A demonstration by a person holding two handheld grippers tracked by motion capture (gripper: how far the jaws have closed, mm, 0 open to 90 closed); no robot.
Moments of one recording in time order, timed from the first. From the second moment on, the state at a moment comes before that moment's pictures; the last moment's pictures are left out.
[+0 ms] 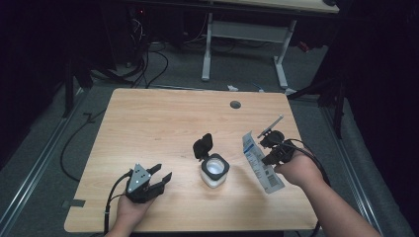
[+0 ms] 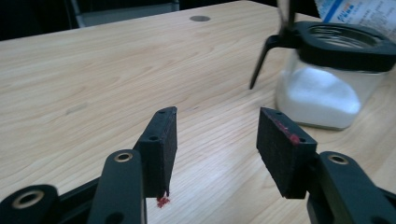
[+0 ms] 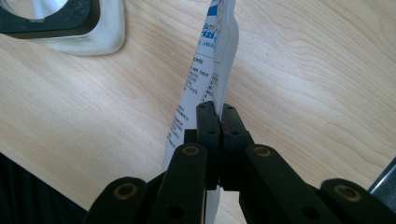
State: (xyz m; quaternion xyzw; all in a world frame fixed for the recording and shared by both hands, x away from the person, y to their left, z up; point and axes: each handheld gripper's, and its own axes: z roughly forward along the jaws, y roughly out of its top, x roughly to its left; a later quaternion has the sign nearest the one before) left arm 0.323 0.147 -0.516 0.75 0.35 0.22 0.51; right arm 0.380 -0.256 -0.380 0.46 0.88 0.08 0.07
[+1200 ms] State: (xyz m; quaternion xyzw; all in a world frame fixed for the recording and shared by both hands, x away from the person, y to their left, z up) left arm 0.324 0.151 -0.525 0.75 0.37 0.21 0.51; right arm 0.357 -0.294 -0.402 0.49 0.80 0.27 0.21
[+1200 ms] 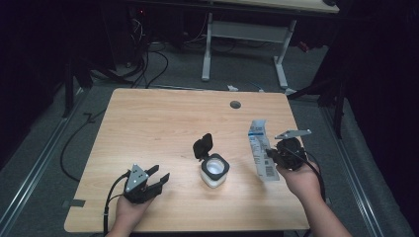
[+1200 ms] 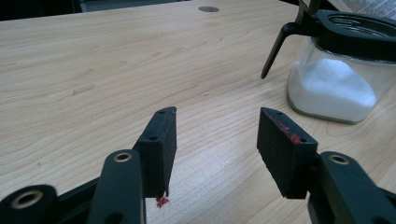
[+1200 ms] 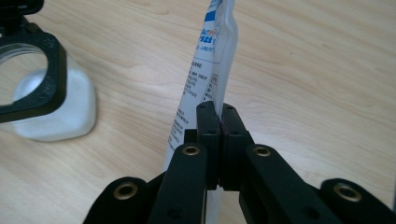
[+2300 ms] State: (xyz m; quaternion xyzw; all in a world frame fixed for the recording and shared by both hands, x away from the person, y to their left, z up) left arm 0.320 0.170 -0.518 0.73 0.36 0.22 0.53; right arm 0.334 -0.294 -0.457 0.49 0.70 0.43 0.31
